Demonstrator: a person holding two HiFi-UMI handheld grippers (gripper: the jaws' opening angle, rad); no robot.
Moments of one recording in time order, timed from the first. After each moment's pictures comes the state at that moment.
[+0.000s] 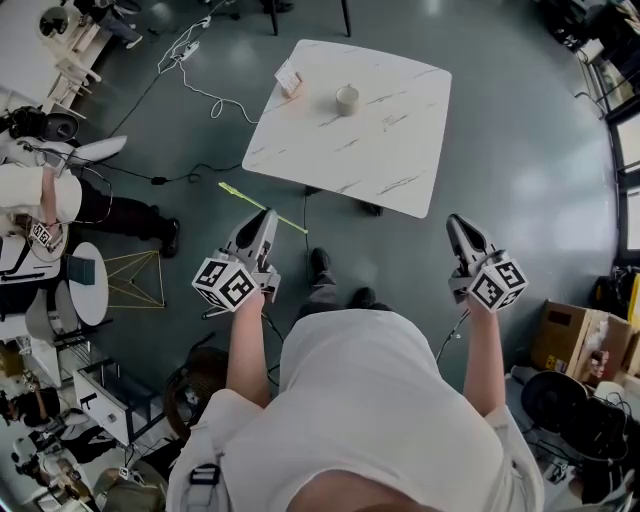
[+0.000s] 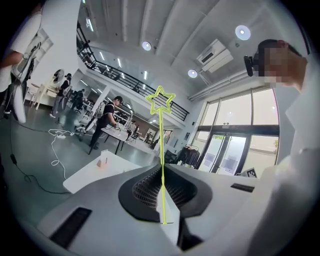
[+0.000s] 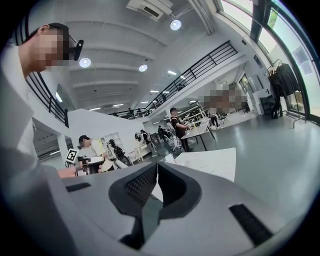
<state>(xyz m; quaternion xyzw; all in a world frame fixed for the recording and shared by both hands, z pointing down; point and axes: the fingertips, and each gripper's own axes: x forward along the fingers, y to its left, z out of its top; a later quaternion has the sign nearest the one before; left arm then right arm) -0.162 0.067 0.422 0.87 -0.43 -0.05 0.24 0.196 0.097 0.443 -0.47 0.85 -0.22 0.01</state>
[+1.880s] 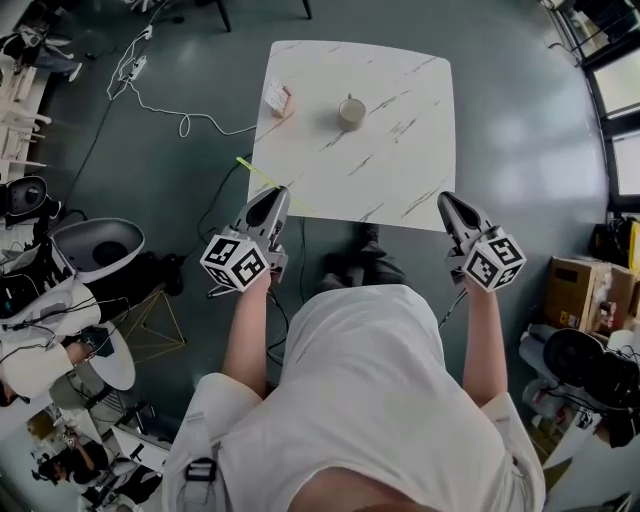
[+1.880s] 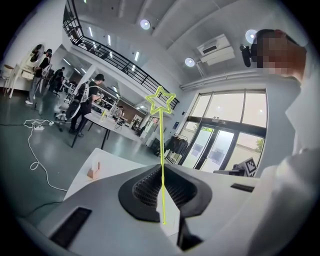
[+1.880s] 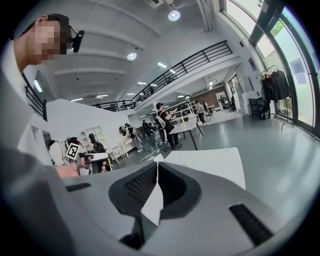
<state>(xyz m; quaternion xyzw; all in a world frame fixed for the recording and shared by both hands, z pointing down) -0.197 -0.167 0.469 0.91 -0.32 0.00 0.27 0.096 -0.081 0.465 -0.54 0.81 -0.24 -0.04</state>
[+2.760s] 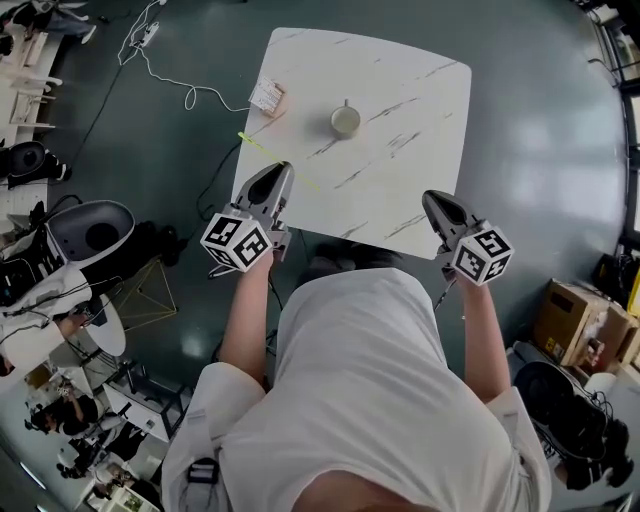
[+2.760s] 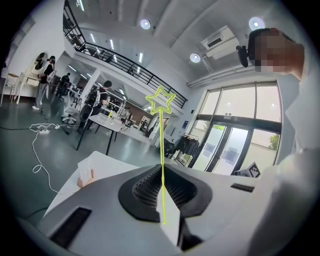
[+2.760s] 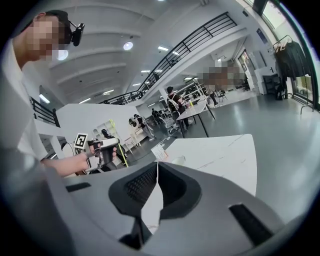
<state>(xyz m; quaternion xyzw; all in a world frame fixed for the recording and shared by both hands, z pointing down) -0.101 -0.267 0.486 0.89 -0.37 0.01 0.26 0.150 -0.182 0.532 -0.44 0.84 -0.31 -0.07</state>
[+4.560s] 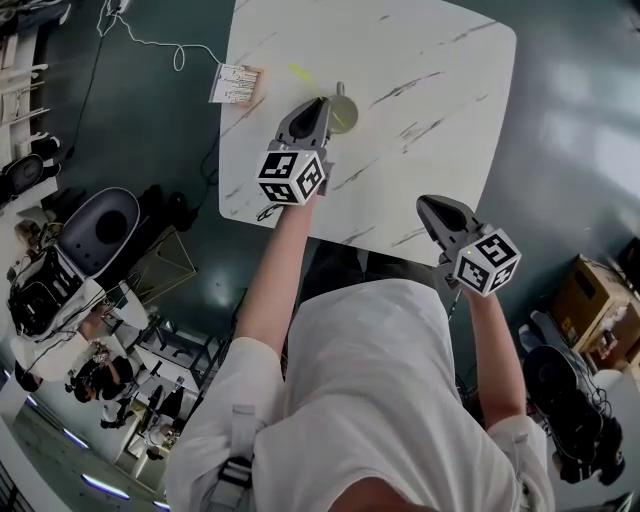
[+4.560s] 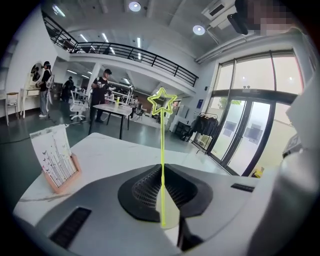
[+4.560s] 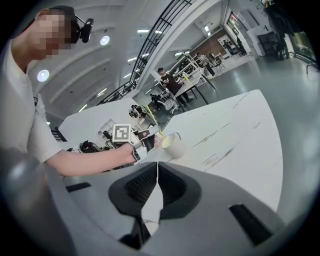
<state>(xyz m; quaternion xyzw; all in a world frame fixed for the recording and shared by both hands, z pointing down) 0.013 -0.441 0.689 0.86 -0.43 0.13 0.26 0.152 -0.245 0.658 -0.36 0.81 -0.44 -0.08</state>
